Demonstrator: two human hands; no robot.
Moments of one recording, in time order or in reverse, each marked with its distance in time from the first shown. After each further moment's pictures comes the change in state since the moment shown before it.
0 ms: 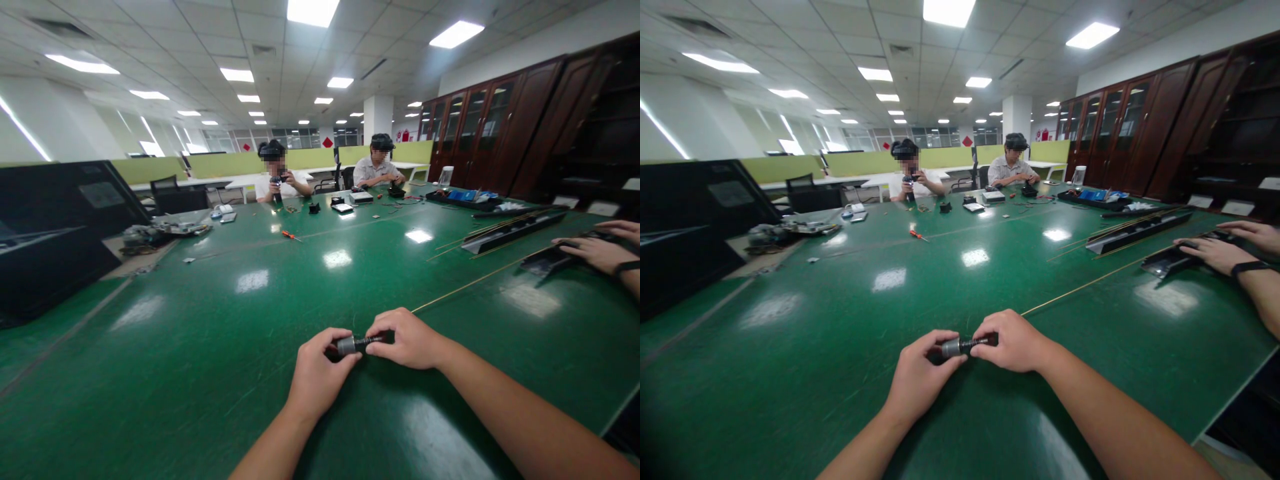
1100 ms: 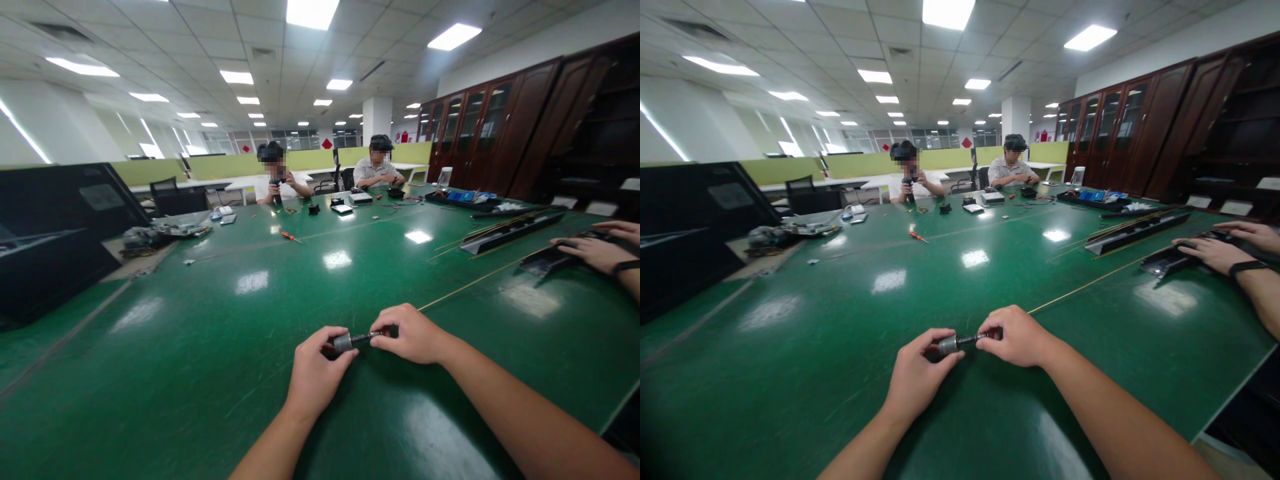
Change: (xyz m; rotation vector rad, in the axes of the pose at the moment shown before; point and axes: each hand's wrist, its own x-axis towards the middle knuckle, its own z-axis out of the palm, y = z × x) left_hand 0.001 -0.002 -0.003 0.007 0.035 -0.001; right_hand 0.000 0.005 -0.006 -0.008 0.022 0.032
